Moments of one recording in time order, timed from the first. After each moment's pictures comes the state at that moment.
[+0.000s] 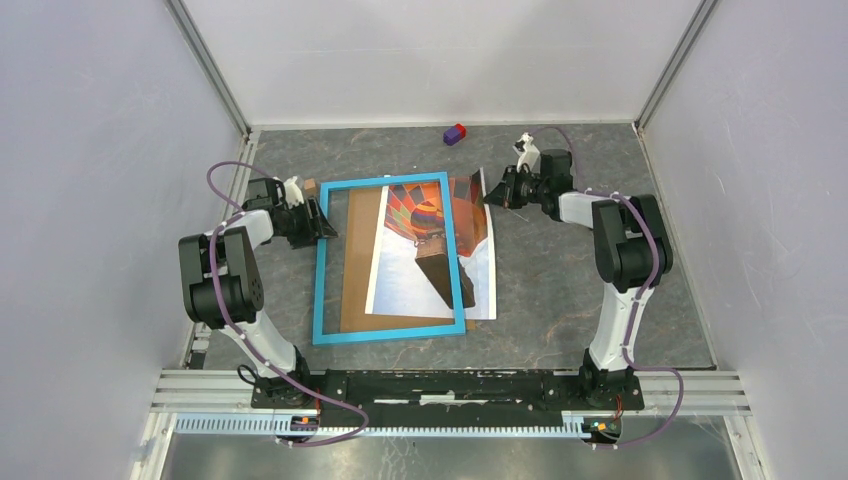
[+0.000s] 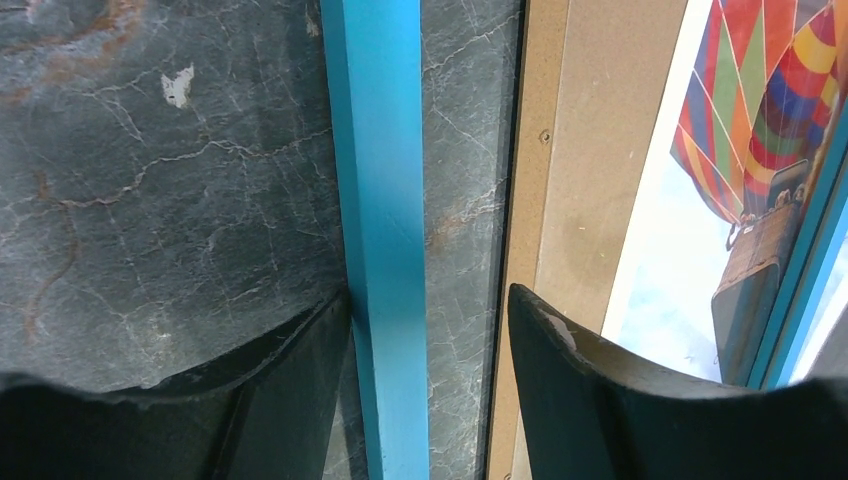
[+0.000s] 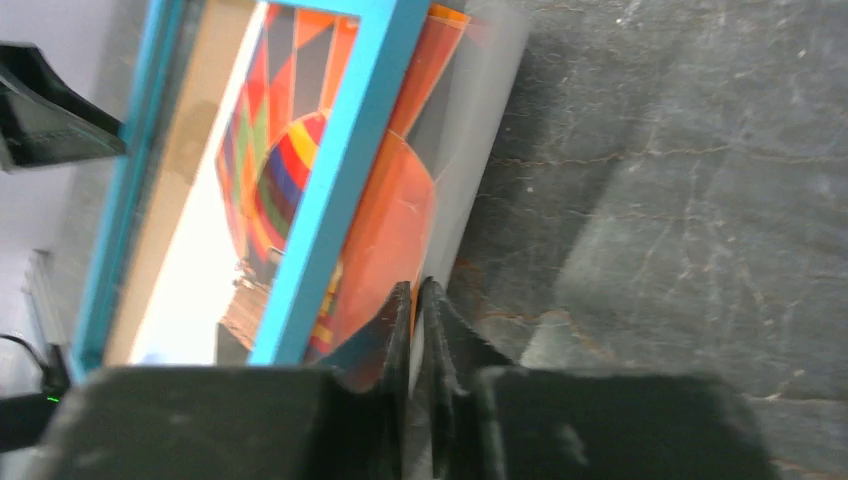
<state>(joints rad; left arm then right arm) 0.20 1.75 0.97 -0.28 0.49 -0.10 0.15 2.01 1.15 0.27 -0.70 0.31</state>
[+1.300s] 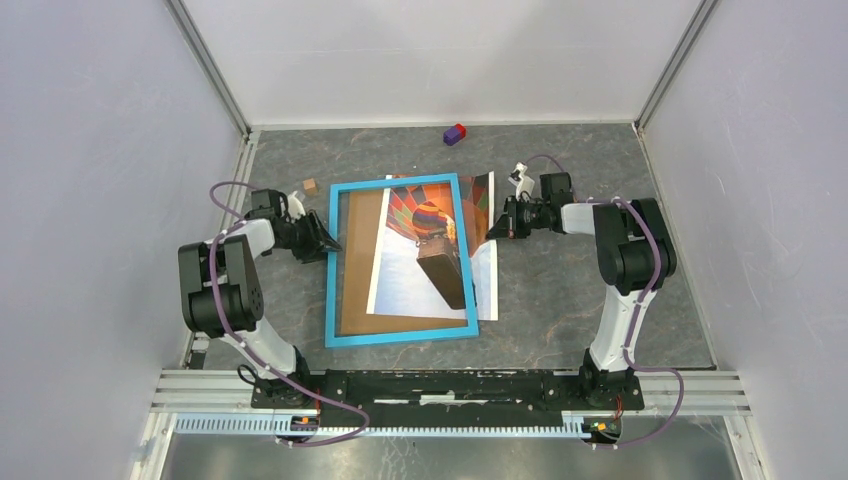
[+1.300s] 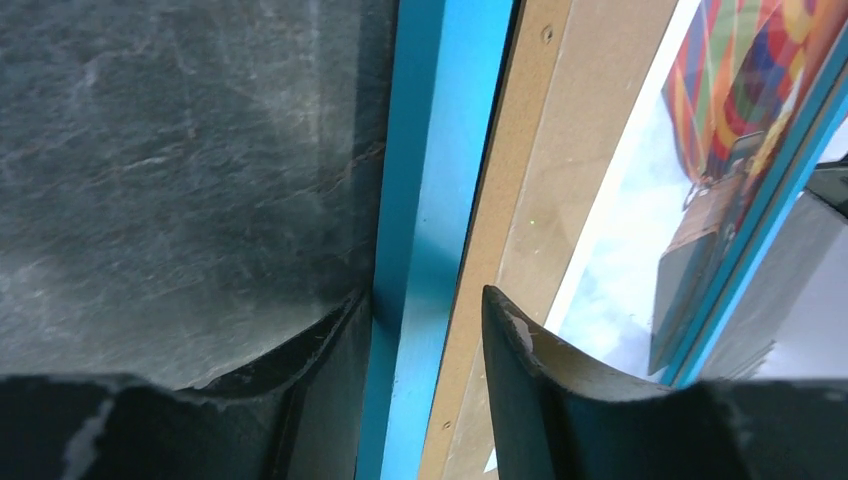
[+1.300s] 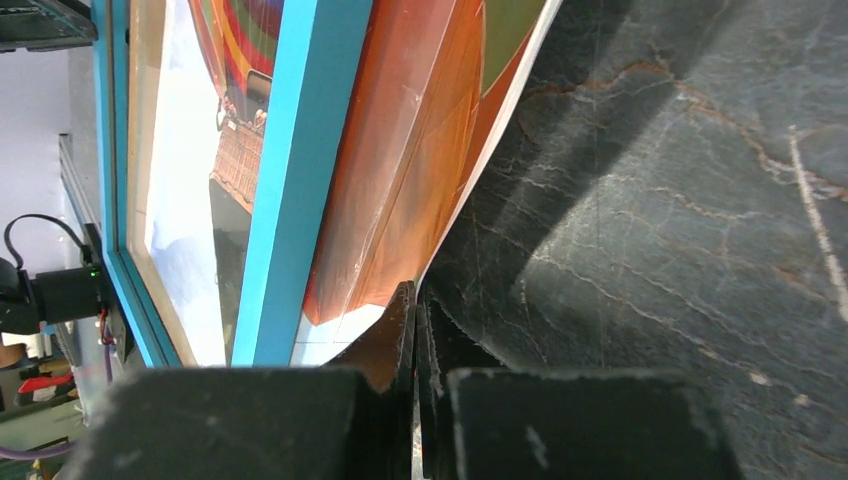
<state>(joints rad) 0.19 1.68 0.88 -0.35 0.54 -0.23 0.14 1.99 1.04 0.05 -0.81 0.17</state>
